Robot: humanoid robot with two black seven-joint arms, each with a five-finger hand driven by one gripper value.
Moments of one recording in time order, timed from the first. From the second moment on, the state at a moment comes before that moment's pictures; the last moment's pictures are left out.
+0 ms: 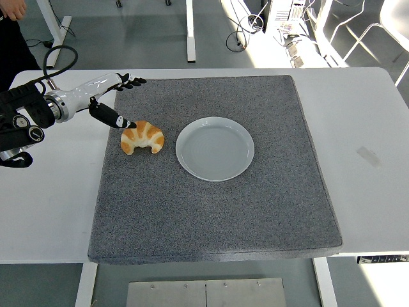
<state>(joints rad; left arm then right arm) -1.37 0.62 0.37 -1.20 0.65 0.24 -0.18 -0.10 0.00 0.07 0.15 -0.06 0.01 0.35</state>
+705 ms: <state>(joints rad) -1.36 0.58 0.43 -1.14 0.72 0.19 -0.16 -0.10 0.00 0.07 0.15 -0.06 0.01 0.35</state>
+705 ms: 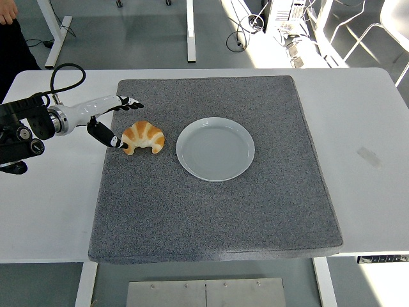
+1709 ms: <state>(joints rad) -1.29 0.43 0.41 -1.00 0.77 0.18 -0.14 -0.10 0.00 0.07 0.15 -0.06 0.01 0.35</state>
